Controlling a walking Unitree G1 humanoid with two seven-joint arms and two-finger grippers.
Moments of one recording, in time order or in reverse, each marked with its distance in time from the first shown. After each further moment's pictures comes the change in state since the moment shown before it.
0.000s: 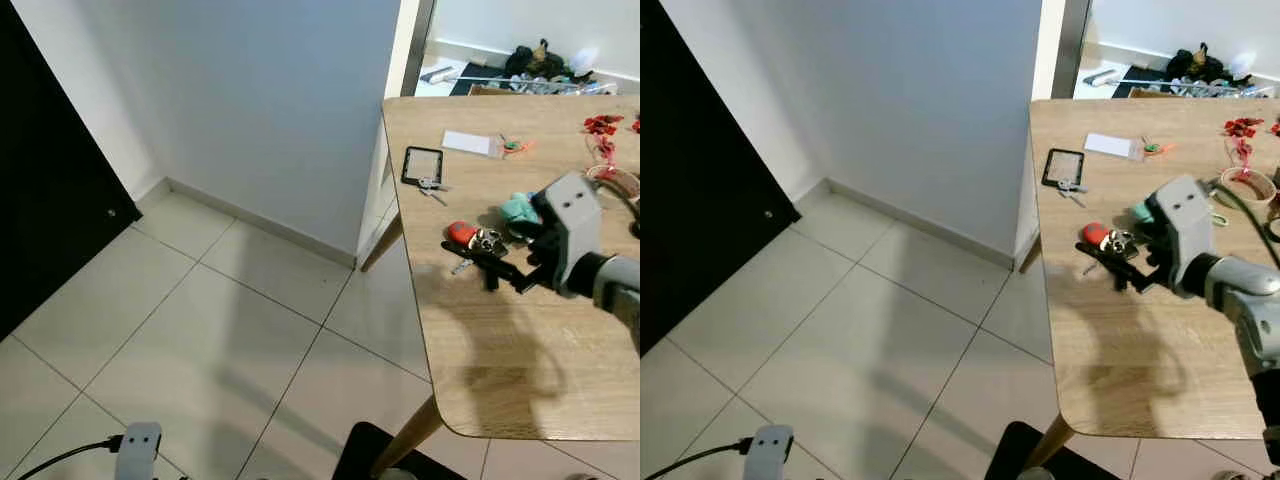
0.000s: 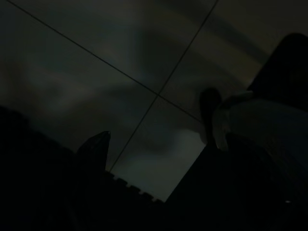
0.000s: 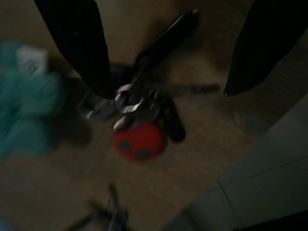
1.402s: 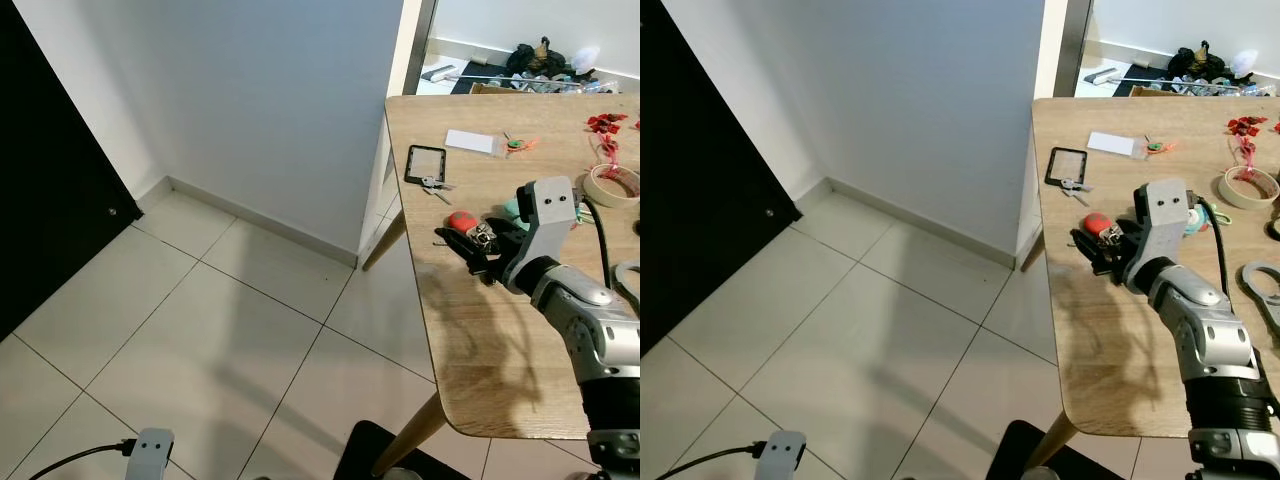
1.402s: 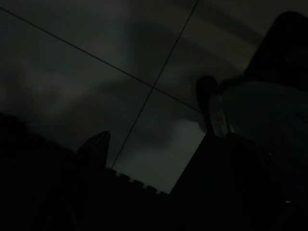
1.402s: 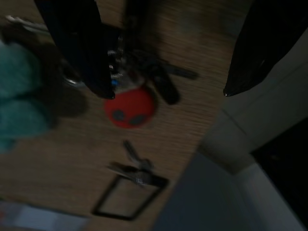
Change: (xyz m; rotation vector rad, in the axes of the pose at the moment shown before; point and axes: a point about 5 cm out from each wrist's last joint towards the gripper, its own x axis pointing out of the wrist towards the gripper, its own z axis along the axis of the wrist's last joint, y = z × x) left arm 0.001 -0.008 -0.005 0.062 0.026 -0.041; right arm 0.029 0.021 0.009 0.269 -0.209 -0.192
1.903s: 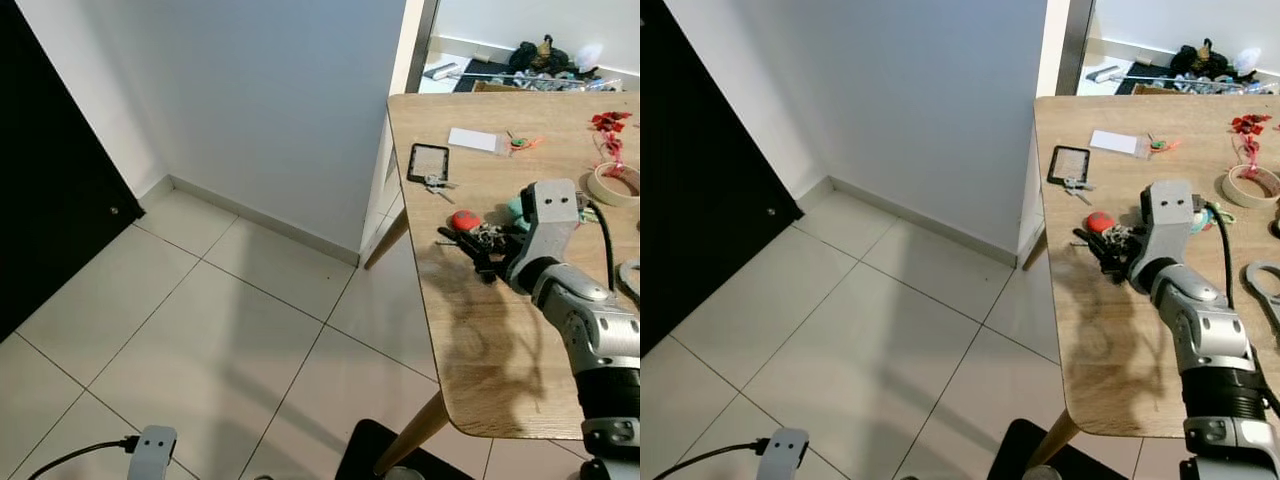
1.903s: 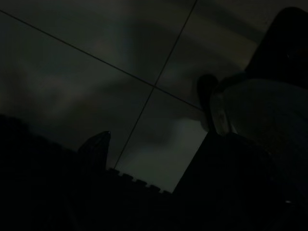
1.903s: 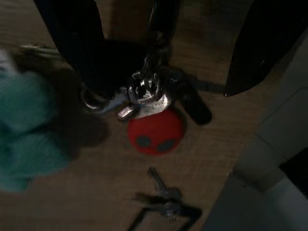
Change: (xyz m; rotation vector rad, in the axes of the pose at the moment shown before) left arm 0.000 -0.001 0.001 0.021 0.004 -0.008; right arm 0.006 -0.004 -0.009 -0.002 0.085 -0.075
